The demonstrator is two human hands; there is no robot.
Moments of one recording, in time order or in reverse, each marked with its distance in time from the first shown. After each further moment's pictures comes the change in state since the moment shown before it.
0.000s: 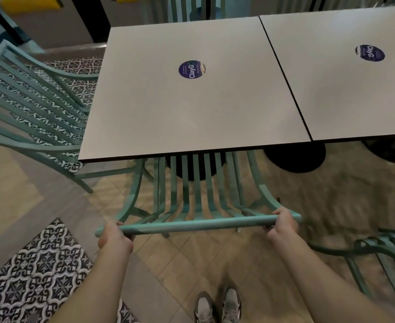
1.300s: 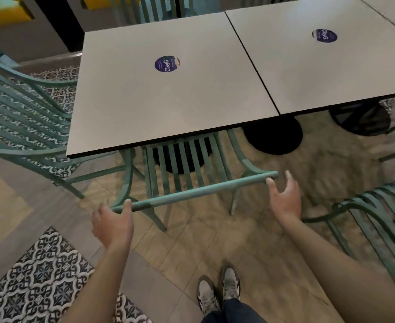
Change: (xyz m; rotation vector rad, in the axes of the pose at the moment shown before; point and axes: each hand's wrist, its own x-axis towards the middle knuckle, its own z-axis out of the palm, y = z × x) left_hand -0.048 -0.034 -0.057 0.971 -0.123 1.039; right_hand -0.010 0.002 -0.098 -0.743 -0.016 -0.881
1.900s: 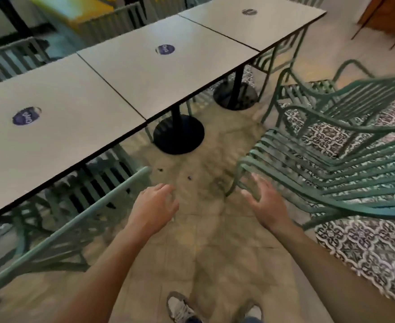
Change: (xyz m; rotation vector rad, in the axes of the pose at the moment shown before) left_hand -0.271 0.165 0.112 0.493 -0.574 1.335; right_hand -0.076 0.170 -0.245 -0.190 0.100 -0.050
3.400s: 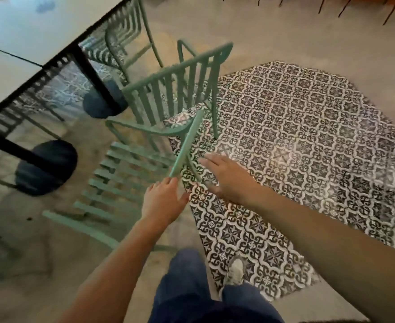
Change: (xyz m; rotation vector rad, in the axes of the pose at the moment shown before) left_hand 0.196 0.764 0.262 0.215 -0.168 0.260; right_hand 0.134 0.545 -0.471 -0.373 -0.109 -0.247
